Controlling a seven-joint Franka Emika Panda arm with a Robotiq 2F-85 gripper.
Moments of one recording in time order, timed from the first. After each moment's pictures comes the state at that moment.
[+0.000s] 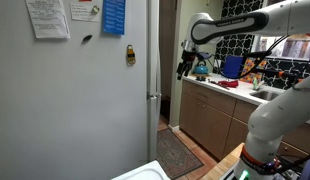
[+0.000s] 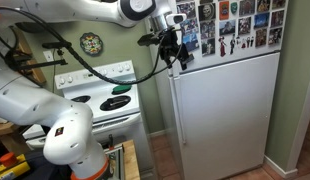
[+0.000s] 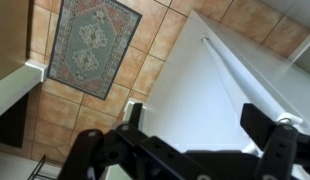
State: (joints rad) arm 0.10 -0.61 0.08 -2.30 0.03 1.94 -0.18
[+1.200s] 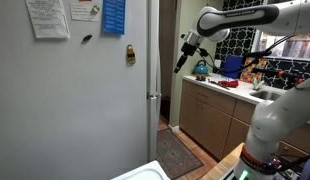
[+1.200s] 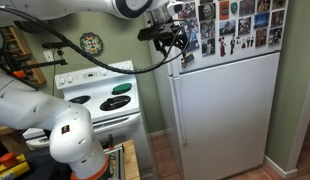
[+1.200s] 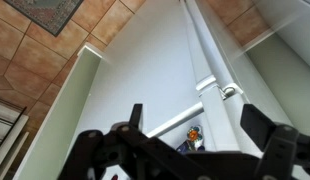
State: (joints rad) arm 0.25 -0.65 -0.05 -2.30 0.17 2.05 -0.53
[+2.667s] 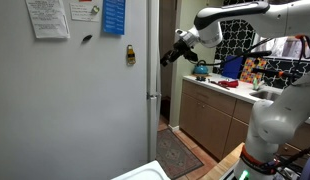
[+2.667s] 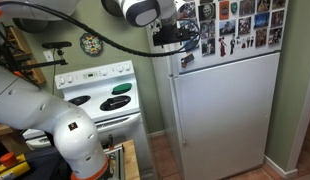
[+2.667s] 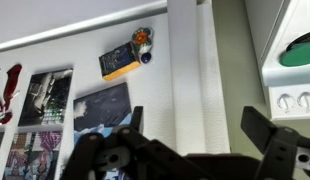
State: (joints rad) arm 0.43 -0.58 -0.18 -2.30 0.70 2.23 -1.22
